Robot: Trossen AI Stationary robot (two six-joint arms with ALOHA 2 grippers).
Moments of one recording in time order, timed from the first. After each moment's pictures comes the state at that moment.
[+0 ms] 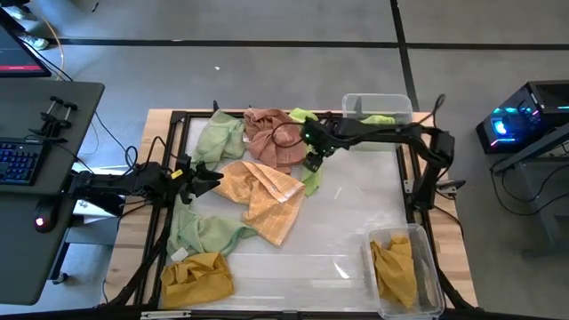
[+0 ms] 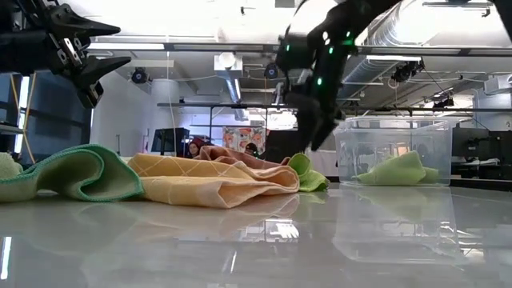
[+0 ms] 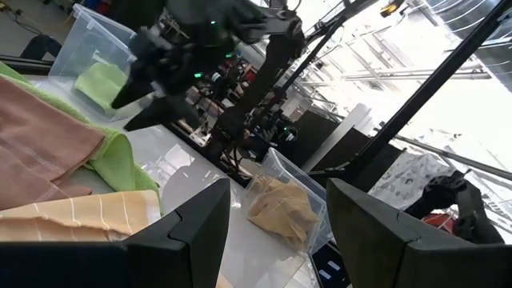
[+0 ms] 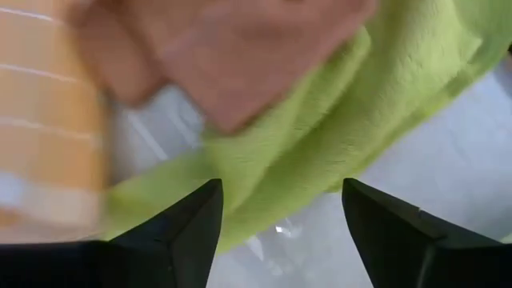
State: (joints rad) left arm -0.04 0.01 0.01 0.12 -0.10 -0.68; right arm -0.35 1.82 1.34 -0.77 0.13 0.24
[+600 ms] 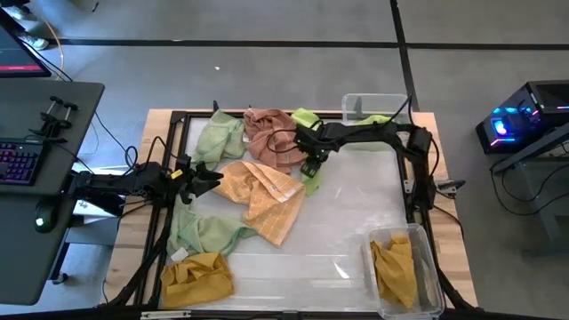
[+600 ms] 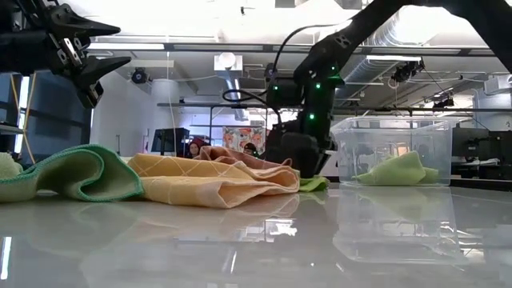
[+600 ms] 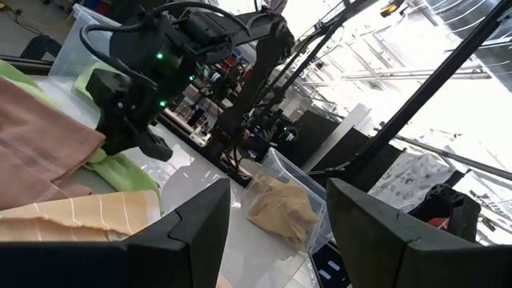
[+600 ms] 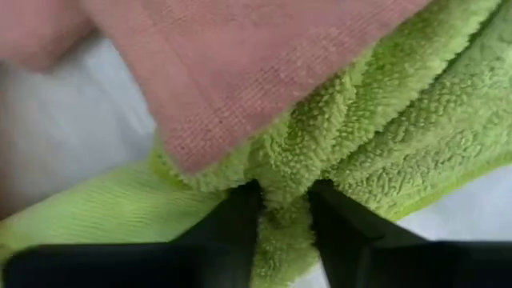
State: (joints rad) left arm -0.04 0.01 0.01 0.12 -0.10 -0.68; right arm -0.37 2.03 1.35 -0.74 0.04 0.15
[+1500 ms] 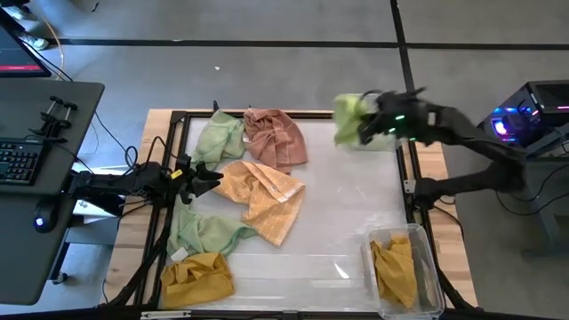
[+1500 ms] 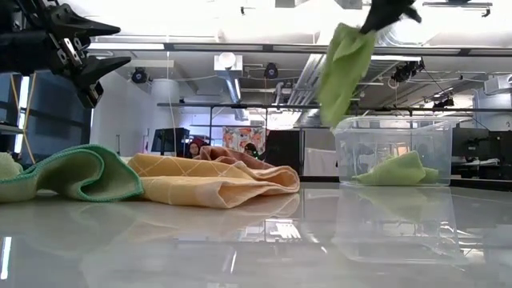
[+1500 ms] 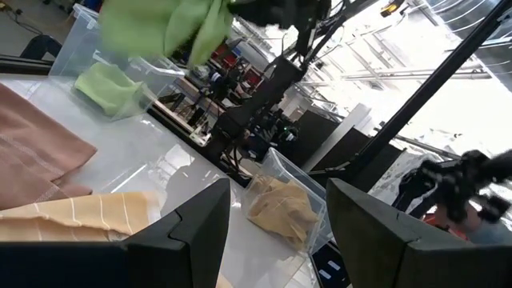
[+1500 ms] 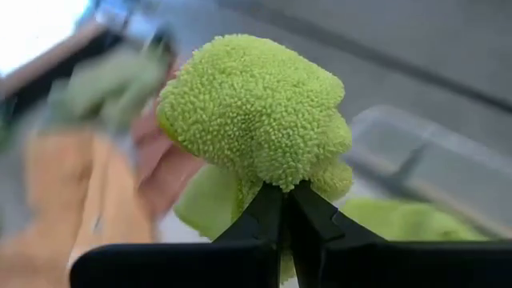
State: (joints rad) left arm -0.04 0.01 0.01 0.12 -0.10 -0.68; right arm -0.33 1.07 1.37 -0.99 0.44 0.44
